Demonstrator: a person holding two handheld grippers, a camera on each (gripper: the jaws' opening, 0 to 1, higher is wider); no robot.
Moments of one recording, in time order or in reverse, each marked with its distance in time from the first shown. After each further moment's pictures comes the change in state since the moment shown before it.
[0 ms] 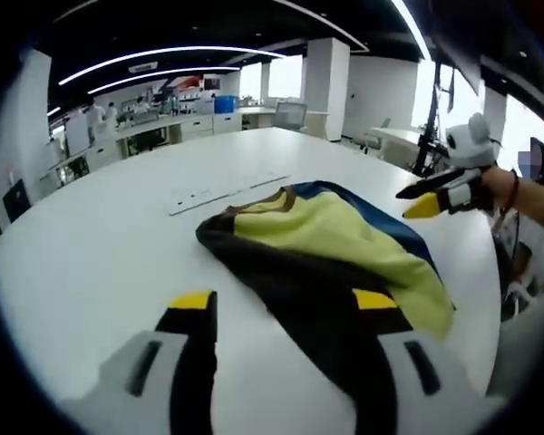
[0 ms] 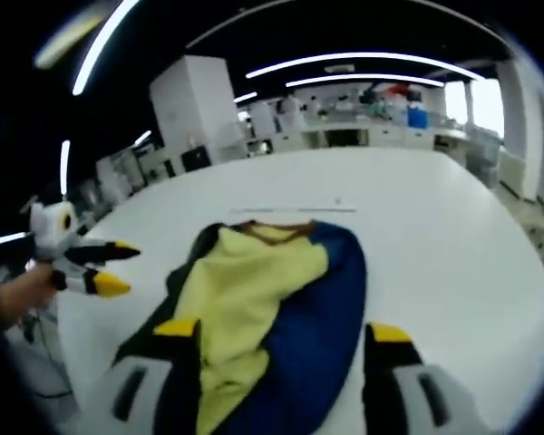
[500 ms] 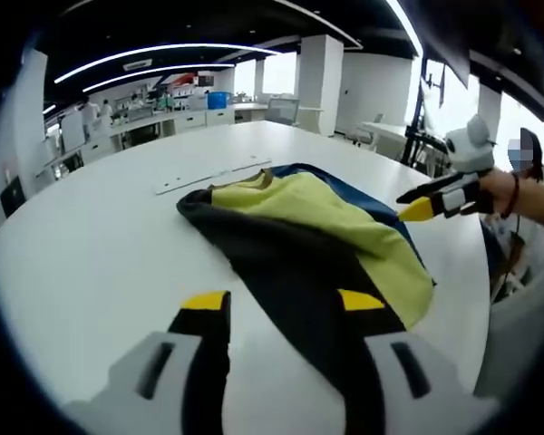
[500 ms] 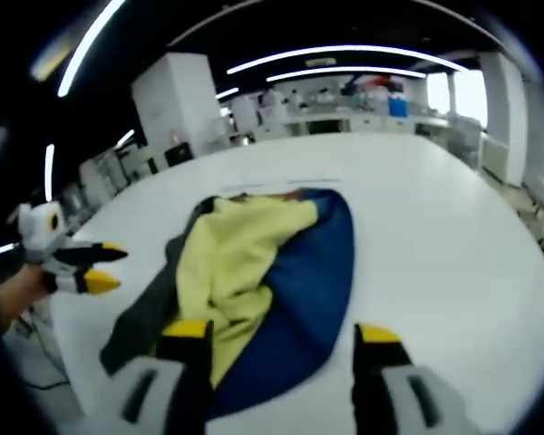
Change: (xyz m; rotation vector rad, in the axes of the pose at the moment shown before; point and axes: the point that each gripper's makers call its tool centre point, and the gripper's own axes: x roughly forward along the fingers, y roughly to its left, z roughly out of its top) left arm -0.013 -0.035 -0.038 0.000 0.037 -0.026; right arm -0.017 0.003 -0.056 0.050 0.027 -0.088
